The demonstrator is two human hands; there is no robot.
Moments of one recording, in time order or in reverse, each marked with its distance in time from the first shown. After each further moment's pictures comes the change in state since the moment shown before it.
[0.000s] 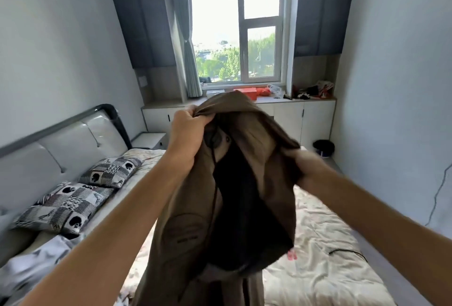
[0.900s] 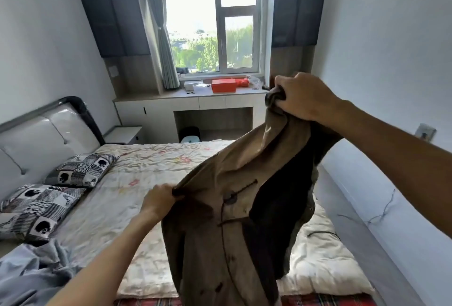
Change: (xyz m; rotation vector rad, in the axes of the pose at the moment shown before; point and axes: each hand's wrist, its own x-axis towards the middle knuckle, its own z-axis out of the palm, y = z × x) left_hand -0.001 -0.214 -0.036 0.969 -0.393 -0.135; right_hand 0.027 -0.113 -0.006 -1.784 0.268 -0.926
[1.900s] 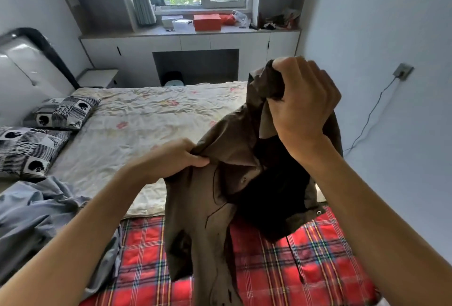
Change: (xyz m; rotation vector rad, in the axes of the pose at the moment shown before) left_hand -0.142 0.025 -0.048 -0.377 -0.530 0.108; right_hand -0.178 -0.159 0.022 0.019 0.882 0.053
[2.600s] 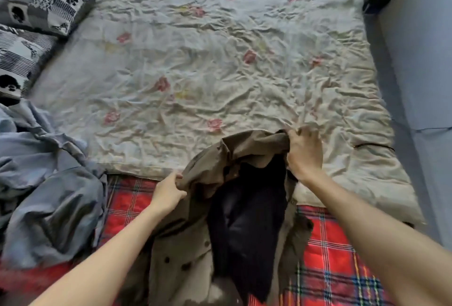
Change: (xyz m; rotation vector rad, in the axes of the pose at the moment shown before) left_hand 0.257 -0.334 0.172 -0.133 0.205 -0.637; right_hand -0.417 0.129 0.312 -0.138 -1.501 0.353
